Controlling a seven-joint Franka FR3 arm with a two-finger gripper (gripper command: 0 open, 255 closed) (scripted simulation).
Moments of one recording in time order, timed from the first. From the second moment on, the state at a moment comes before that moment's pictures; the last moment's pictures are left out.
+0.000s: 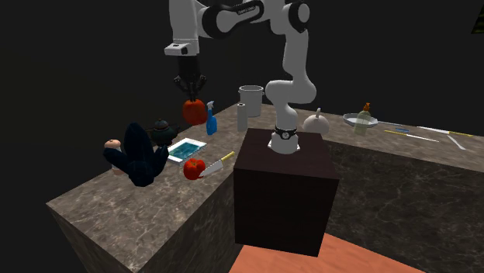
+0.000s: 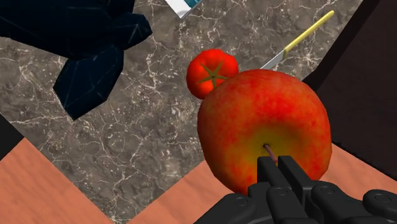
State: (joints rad) arm -0.20 -0.25 -0.66 -2.05 -0.19 1.84 -1.38
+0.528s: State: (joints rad) arm -0.32 -0.53 -0.66 -2.25 -0.35 1.80 -1.41
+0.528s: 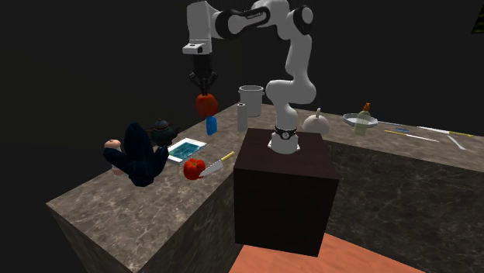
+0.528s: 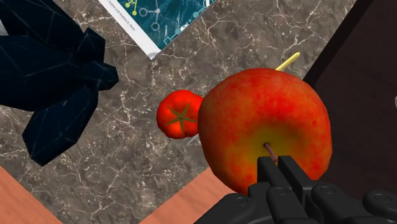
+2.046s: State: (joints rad) arm -0.70 -0.99 -0.81 -2.35 -0.68 1.55 -1.83
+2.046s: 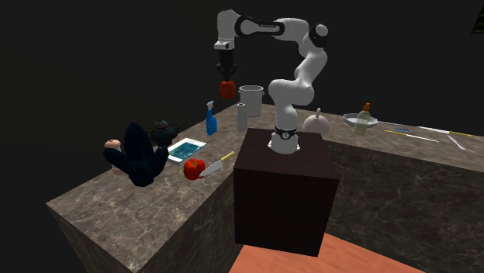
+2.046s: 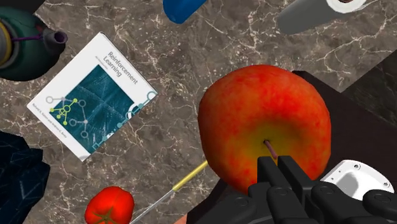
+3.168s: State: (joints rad) arm -0.76 -1.04 -0.96 -2.46 -0.82 1.66 -1.89
